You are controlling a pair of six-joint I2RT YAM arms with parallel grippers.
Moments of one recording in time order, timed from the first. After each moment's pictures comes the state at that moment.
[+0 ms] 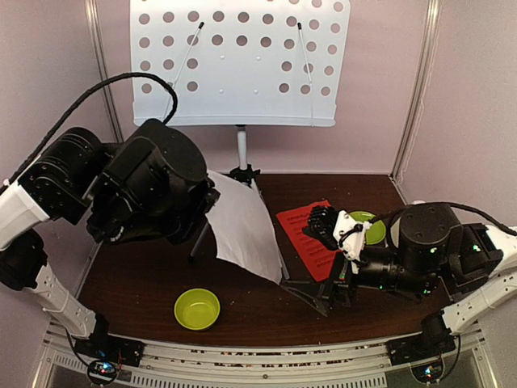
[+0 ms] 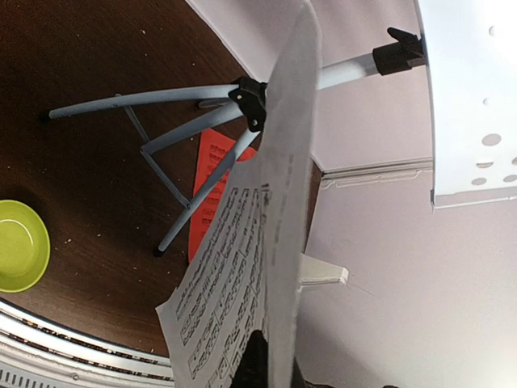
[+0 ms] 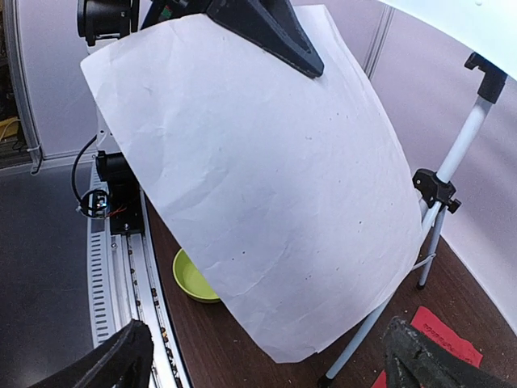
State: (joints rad) left arm -1.53 1.51 1.93 -1.26 -0.86 -1.95; right arm 1.56 1.04 1.05 -0.30 0.44 -0.04
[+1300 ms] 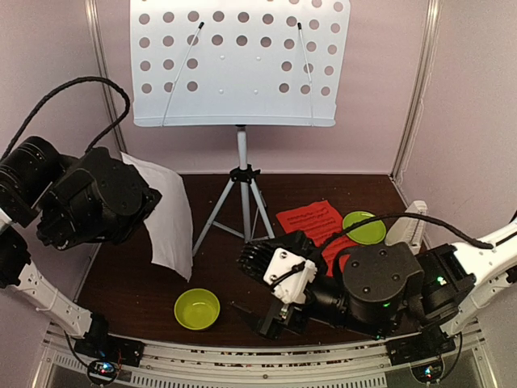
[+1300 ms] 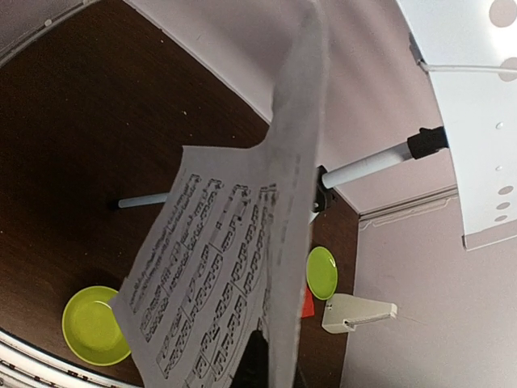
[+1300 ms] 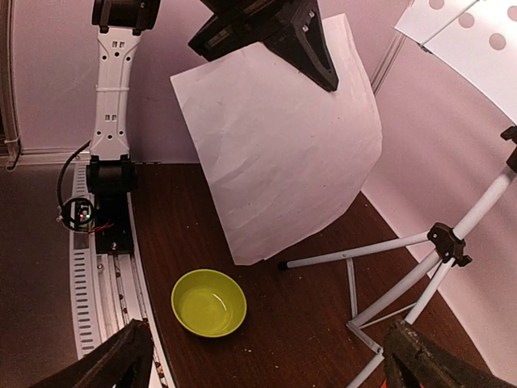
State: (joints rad) left arm -1.57 1.30 1.77 -1.51 -1.00 -1.95; right arm 1.72 1.33 1.22 -0.18 0.67 -0.14
